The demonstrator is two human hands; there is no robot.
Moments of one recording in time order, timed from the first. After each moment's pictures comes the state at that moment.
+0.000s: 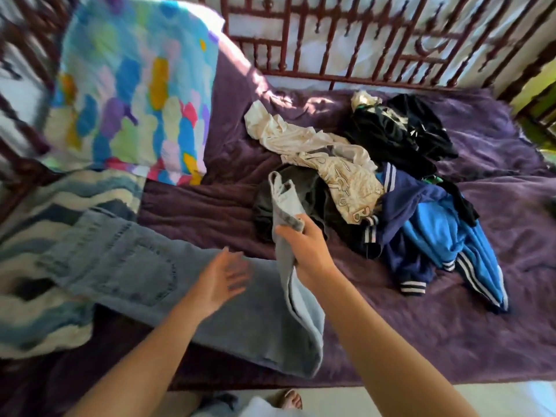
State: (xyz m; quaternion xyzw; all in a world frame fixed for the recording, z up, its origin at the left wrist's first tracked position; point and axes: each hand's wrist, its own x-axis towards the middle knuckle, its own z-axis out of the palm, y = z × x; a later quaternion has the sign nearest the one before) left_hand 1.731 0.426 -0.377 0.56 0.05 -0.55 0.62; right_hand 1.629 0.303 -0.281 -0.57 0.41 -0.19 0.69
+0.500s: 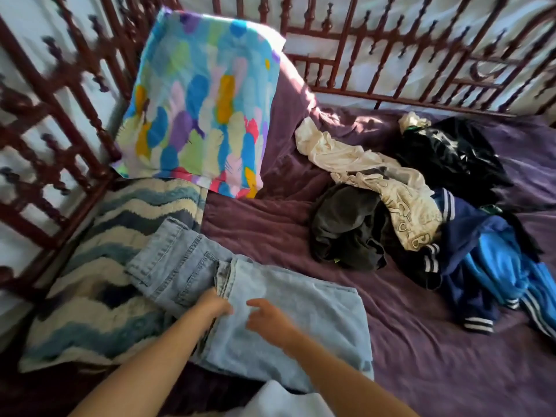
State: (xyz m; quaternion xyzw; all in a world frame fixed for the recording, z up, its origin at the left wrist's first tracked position) left_hand 1.853 0.521 -0.418 0.85 -0.04 -0.48 0.22; right_hand 1.725 0.443 -0.394 -0.70 0.35 0.17 0.60
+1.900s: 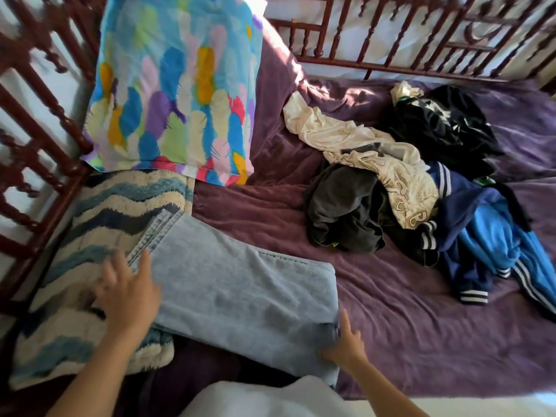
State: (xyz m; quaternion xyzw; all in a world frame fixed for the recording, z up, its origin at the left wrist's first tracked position) left_hand 1.913 0.602 -0.391 0.97 -0.22 -0.04 0.02; right_hand 1.609 0.389 -0.450 -0.68 0.58 0.23 0.39
